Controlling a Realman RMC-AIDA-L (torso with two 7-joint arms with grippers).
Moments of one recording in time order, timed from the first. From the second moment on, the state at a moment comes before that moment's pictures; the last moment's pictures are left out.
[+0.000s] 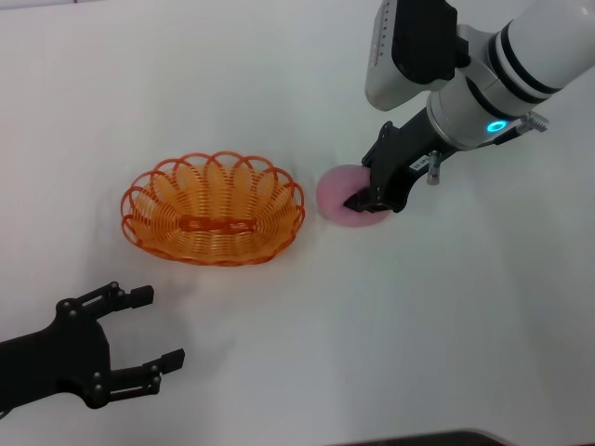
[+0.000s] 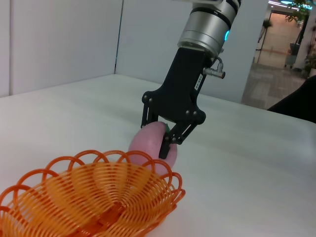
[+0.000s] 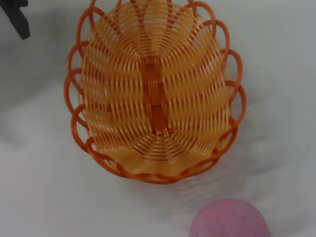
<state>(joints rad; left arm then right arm) -0.24 -2.17 0.51 0.67 2.23 1.73 -0.95 0.74 2.10 -1.33 -0.90 -2.46 -1.34 1.93</state>
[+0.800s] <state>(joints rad) -0.24 -2.17 0.51 0.67 2.23 1.72 -0.95 0.71 2.10 -1.29 -1.04 -2.46 -1.46 1.93</state>
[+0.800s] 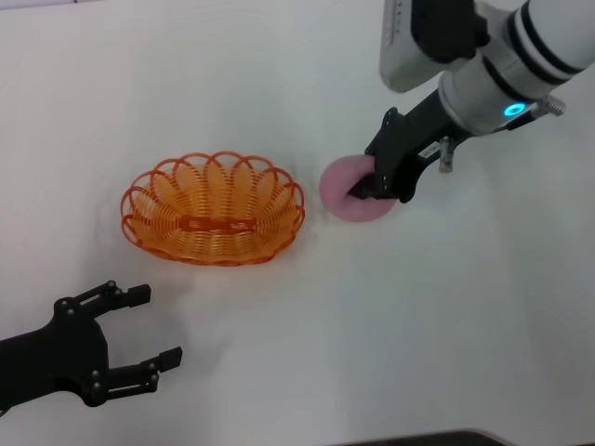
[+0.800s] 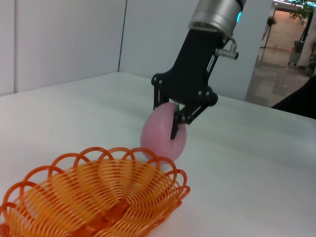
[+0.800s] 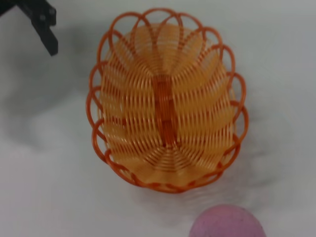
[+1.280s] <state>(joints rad) -0.24 -2.17 0.51 0.68 2.22 1.73 -0.95 0.62 2.09 -1.22 -1.25 -2.34 -1.58 1.92</state>
